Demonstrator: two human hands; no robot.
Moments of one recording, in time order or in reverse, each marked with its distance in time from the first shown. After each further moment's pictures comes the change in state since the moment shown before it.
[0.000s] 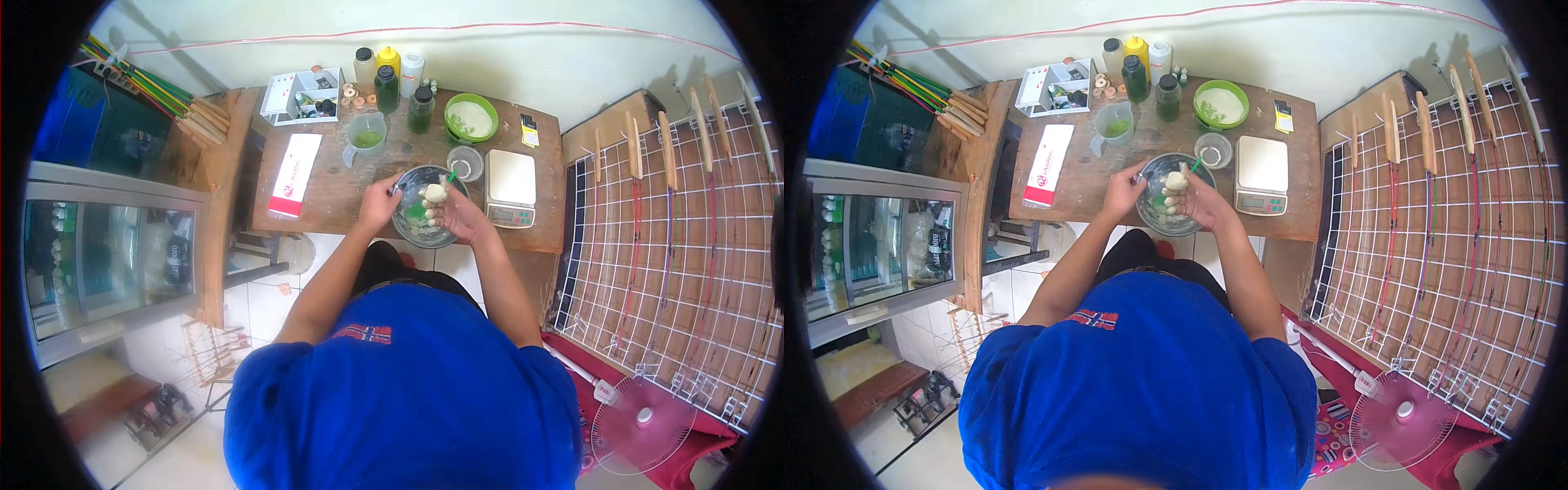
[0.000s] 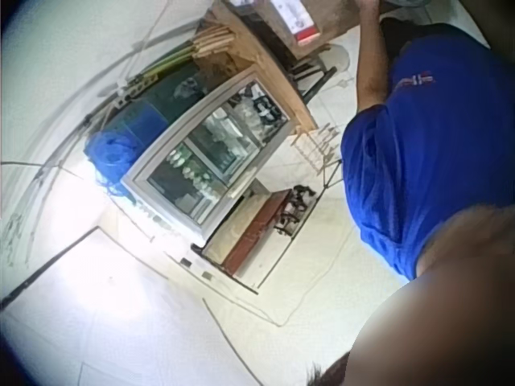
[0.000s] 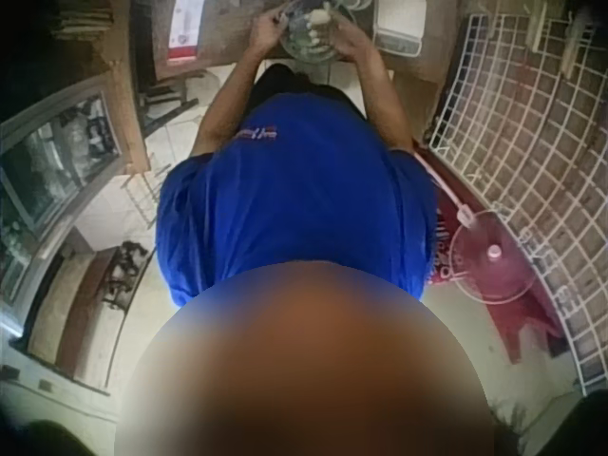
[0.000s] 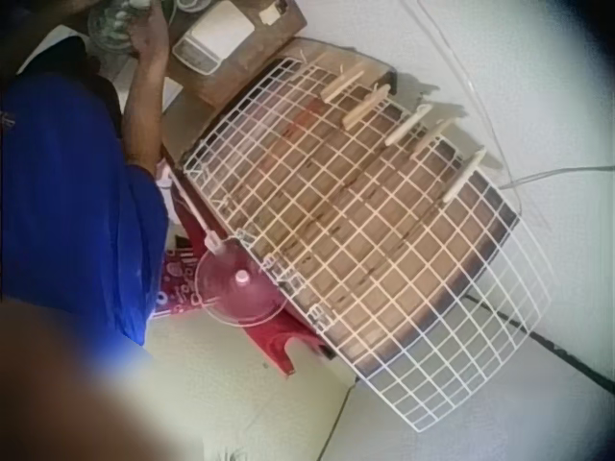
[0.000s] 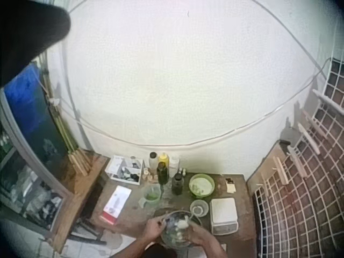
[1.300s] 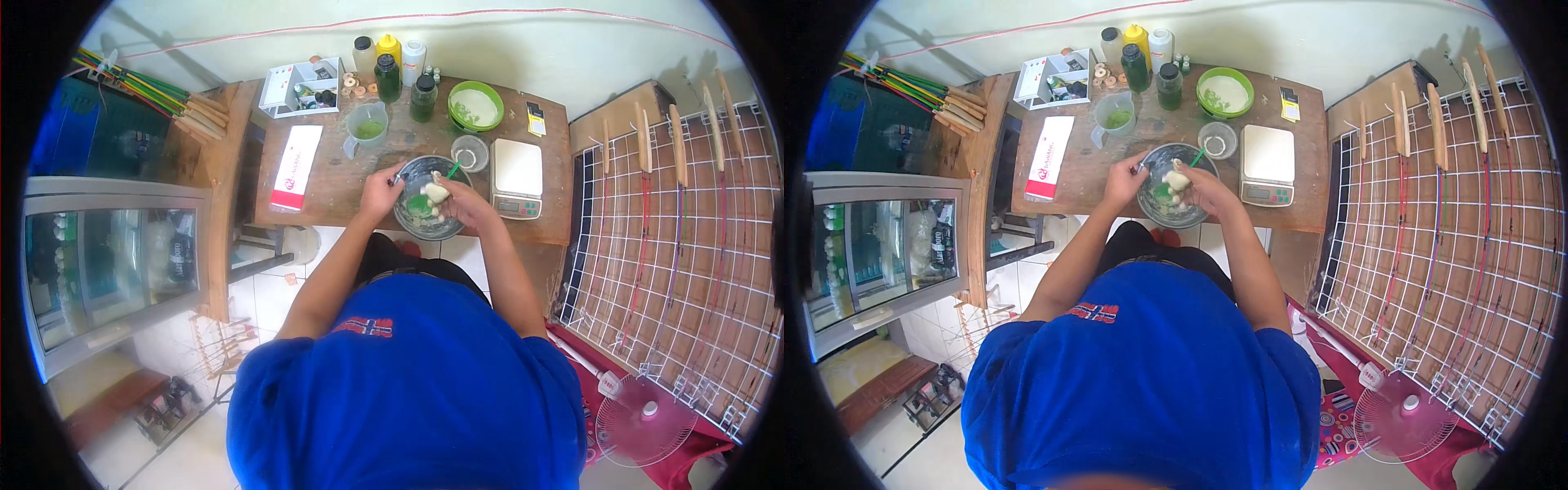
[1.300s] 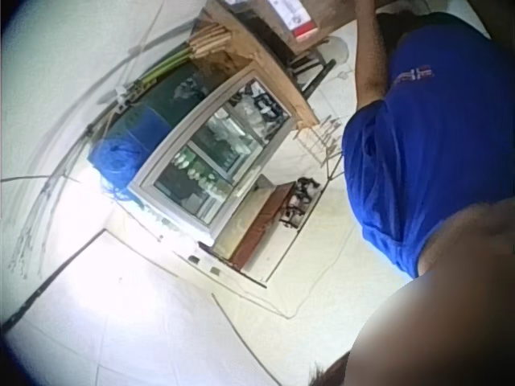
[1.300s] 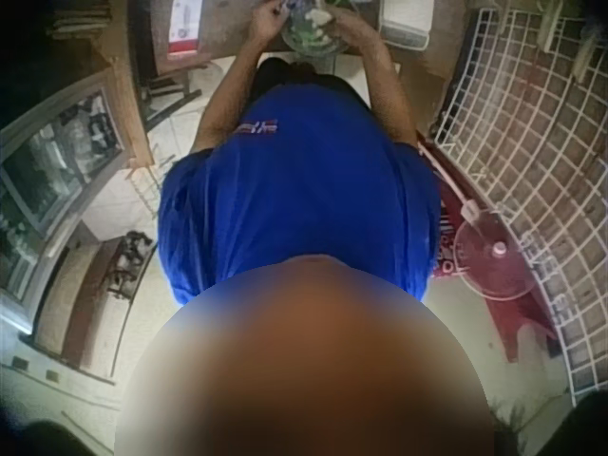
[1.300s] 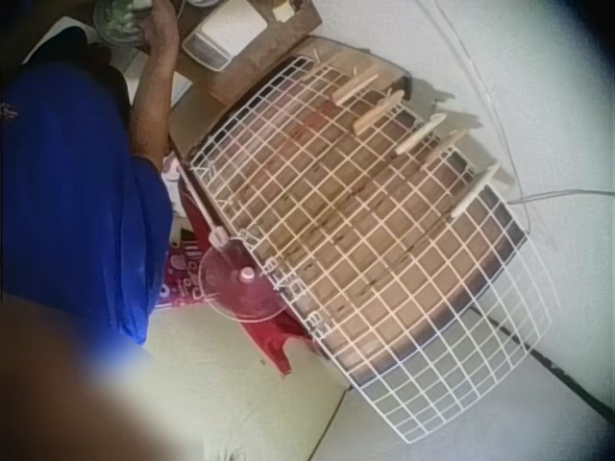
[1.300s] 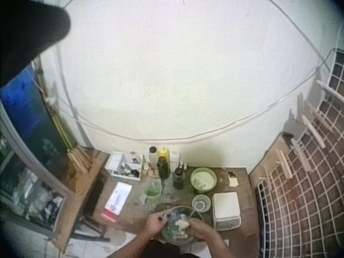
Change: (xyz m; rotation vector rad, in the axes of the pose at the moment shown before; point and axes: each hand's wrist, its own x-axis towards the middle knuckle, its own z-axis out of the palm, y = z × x) left_hand 0.006 0.001 -0.002 -0.017 -0.015 -0.048; right_hand 0.010 -0.004 -0.007 -0.158 0.040 0.013
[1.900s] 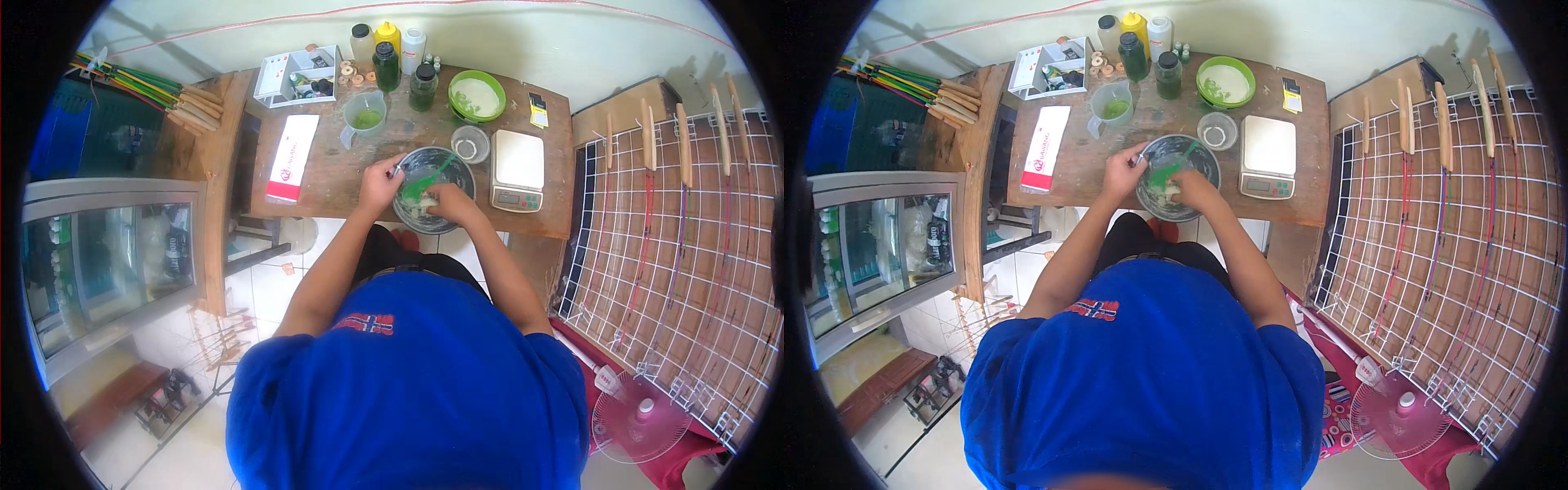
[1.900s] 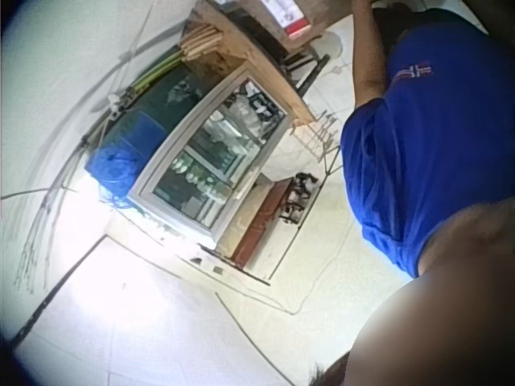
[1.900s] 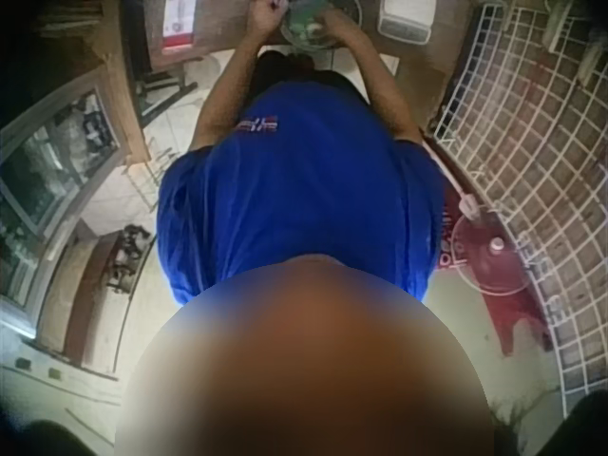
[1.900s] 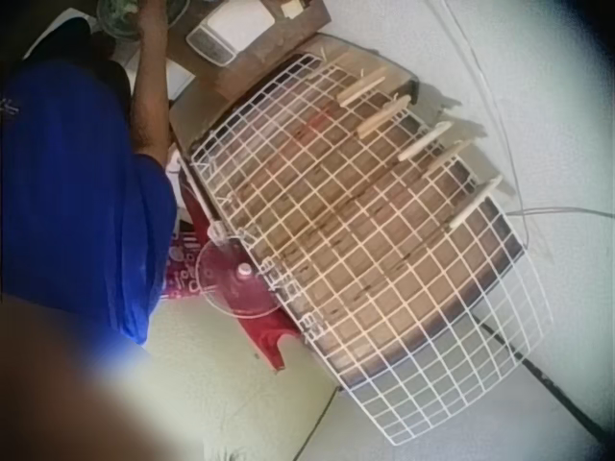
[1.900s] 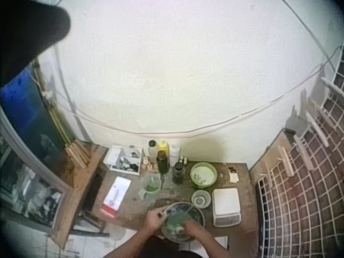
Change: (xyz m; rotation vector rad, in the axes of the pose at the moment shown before) left_hand -0.001 0.000 0.003 -0.006 0.060 0.073; right_hand 0.012 0.029 -0.004 -1.349 0.174 -0.304
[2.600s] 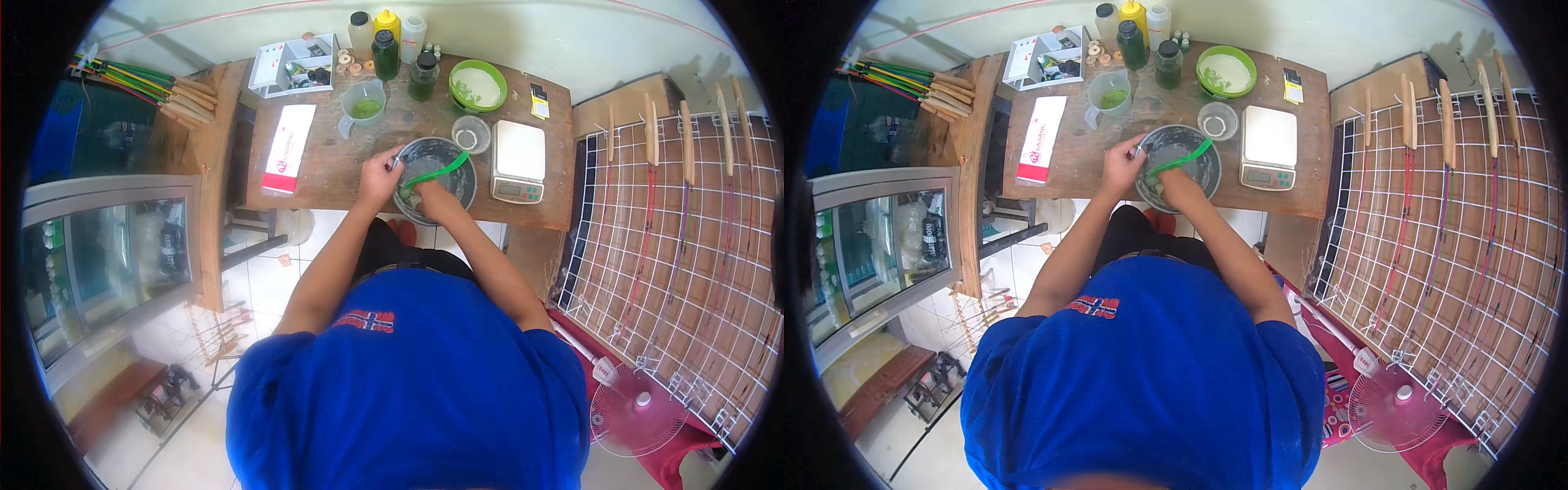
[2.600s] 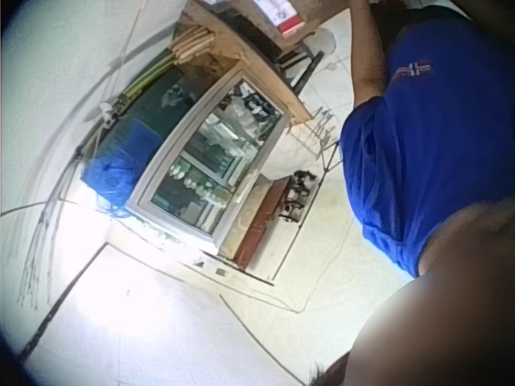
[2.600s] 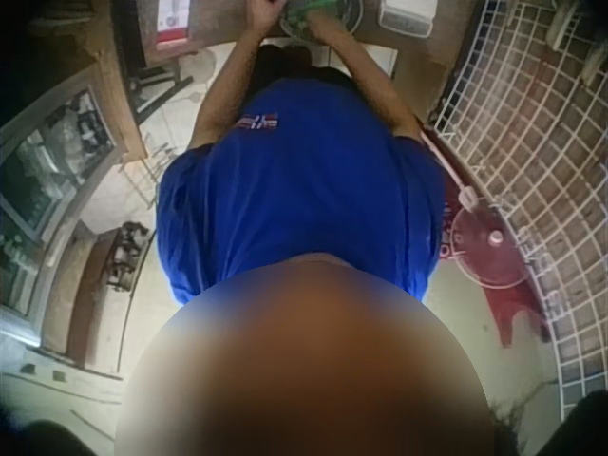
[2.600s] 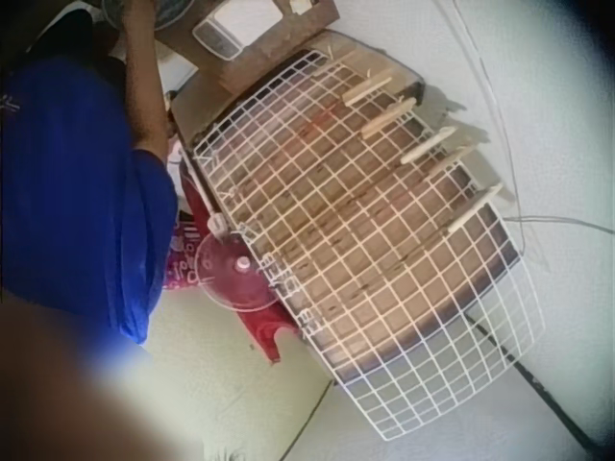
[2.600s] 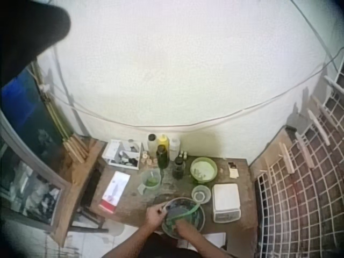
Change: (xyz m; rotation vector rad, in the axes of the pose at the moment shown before) left_hand -0.006 -0.001 0.005 -0.087 0.060 -0.026; right_hand 0.002 -0.026 0.030 -0.153 -0.065 0.162
